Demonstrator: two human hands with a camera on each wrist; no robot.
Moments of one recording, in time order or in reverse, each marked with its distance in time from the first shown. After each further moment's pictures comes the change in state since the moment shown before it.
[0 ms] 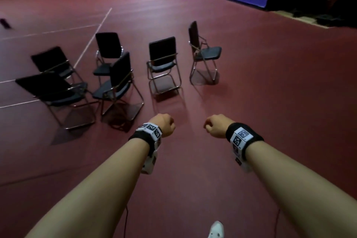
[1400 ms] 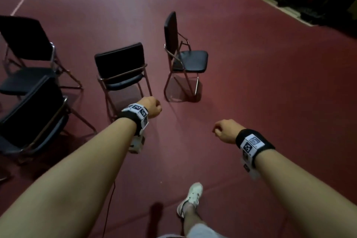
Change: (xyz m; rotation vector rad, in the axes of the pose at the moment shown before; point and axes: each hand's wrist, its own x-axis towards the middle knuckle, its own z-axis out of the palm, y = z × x) left_hand 0.846 -0.140 -0.167 -0.153 -0.109 -0.005; right_hand 0.722 0.228 -0.256 -0.034 -0.143 0.248
